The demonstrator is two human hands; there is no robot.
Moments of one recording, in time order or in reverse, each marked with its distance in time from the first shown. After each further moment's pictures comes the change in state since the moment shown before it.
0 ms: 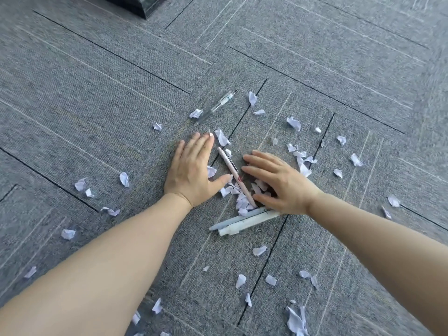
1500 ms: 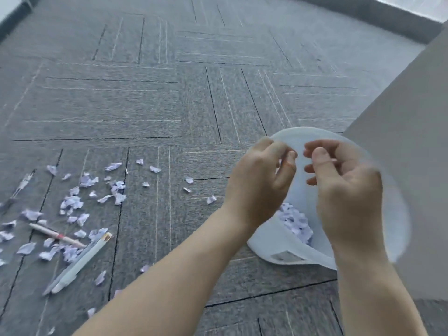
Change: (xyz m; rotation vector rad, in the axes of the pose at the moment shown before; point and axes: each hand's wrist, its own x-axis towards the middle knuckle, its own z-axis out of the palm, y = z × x) left_hand -0.110 0.485 -0.157 -0.997 0.114 0.770; right_hand -0.396 -0.147 -0.204 0.284 1.462 1.125
